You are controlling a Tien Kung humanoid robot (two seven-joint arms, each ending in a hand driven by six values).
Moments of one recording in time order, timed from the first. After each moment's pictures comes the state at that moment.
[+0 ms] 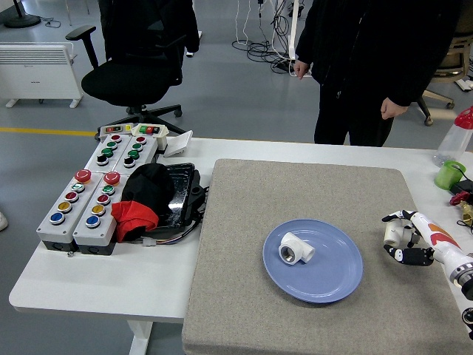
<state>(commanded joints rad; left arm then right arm) -0.23 0.01 -1.15 -0.29 1.57 0.06 0.52 0.57 -0.42 0.78 0.95 -1.47 -0.28 0.16</state>
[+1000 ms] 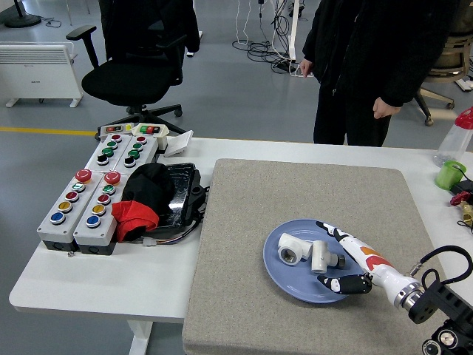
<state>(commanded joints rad) -0.23 0.01 -1.16 -0.29 1.57 0.06 0.52 0.54 -0.40 0.63 1.23 -1.43 -0.24 0.09</state>
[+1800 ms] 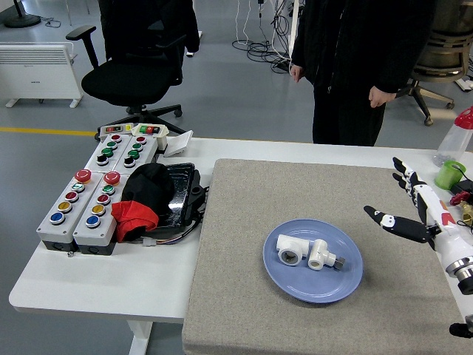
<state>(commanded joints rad) -0.22 0.01 -1.16 -0.30 1.58 0.05 0.53 0.37 -0.40 1.08 1.31 -1.05 -0.25 0.19</state>
